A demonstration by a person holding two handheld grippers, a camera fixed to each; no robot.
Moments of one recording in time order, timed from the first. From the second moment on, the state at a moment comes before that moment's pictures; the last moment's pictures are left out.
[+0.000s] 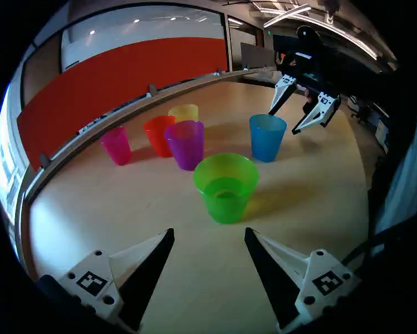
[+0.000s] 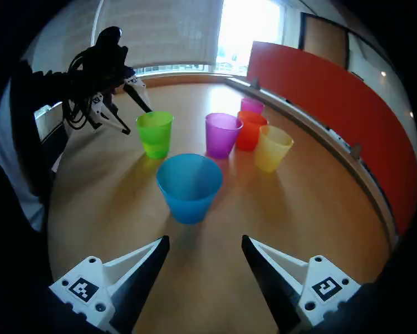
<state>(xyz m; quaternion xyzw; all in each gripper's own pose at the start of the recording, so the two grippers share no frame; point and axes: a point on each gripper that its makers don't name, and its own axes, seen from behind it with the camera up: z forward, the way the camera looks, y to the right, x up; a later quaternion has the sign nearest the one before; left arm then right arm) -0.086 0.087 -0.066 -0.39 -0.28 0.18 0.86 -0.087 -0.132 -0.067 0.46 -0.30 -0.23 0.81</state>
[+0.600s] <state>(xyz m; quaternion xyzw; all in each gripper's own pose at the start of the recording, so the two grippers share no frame) -0.050 0.022 -0.039 -0.26 -0.24 0.13 0.92 -0.061 -0.077 -0.033 0.32 -0.26 -0.16 0.90</state>
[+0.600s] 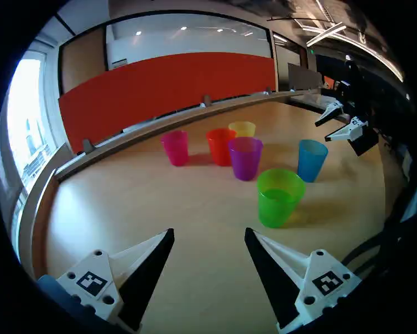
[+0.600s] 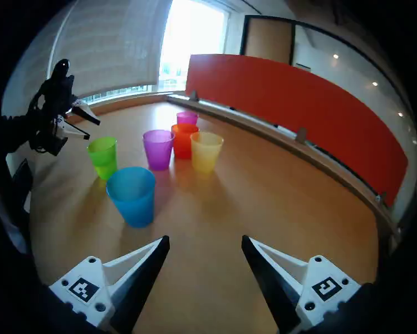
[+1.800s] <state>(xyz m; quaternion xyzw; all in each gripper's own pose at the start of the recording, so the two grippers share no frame) 0.075 -0.041 0.018 -0.07 -0.05 0.01 1.00 0.081 -0.036 0.020 0.06 -0.04 -0.03 1.00</state>
